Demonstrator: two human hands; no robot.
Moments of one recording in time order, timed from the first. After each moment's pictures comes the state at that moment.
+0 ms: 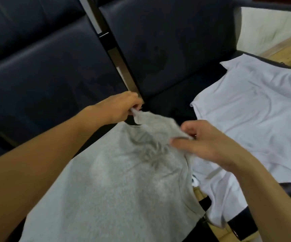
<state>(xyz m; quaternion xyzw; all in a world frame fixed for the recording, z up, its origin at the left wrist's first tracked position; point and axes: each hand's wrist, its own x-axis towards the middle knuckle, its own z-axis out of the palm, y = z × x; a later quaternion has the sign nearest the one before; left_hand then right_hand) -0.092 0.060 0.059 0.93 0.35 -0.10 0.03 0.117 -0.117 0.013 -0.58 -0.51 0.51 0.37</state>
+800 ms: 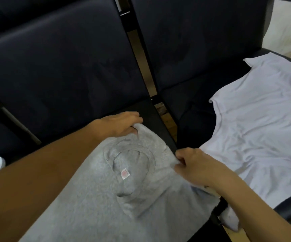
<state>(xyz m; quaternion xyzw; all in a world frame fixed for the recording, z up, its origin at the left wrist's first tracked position) -0.165 0.047 -0.009 0.89 0.40 -0.17 0.17 0.052 -0.113 -0.040 -0.64 -0.65 0.40 0.04</state>
